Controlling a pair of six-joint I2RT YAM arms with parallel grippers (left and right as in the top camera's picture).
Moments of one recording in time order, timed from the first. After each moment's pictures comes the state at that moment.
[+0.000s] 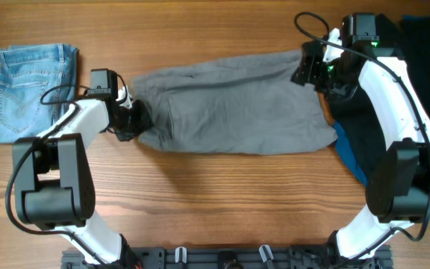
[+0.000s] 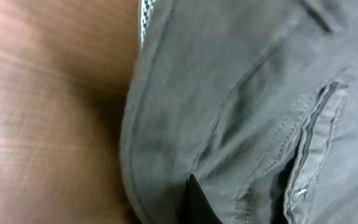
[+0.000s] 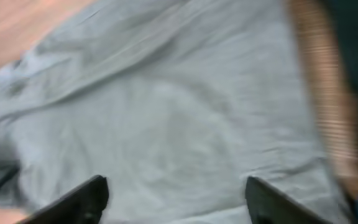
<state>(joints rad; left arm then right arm) 0.06 1.87 1.05 -0.58 0.40 -0.45 -0.01 1.87 1.53 -0.95 -0.39 0.21</state>
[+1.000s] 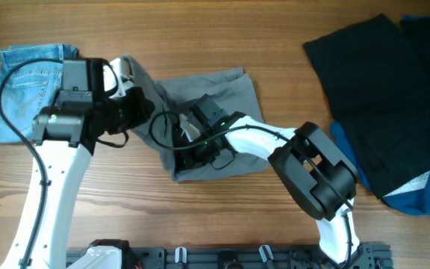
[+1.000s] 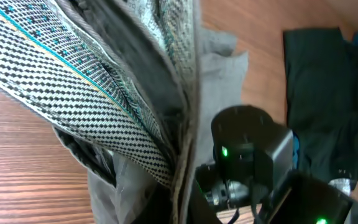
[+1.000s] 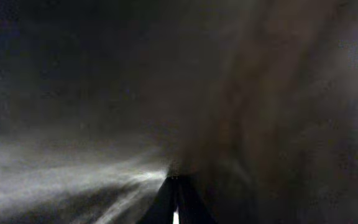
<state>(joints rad) -0.08 1.31 1.21 -0.91 0.40 -0.45 0.72 2.12 1.23 -0.32 -0.88 0.42</state>
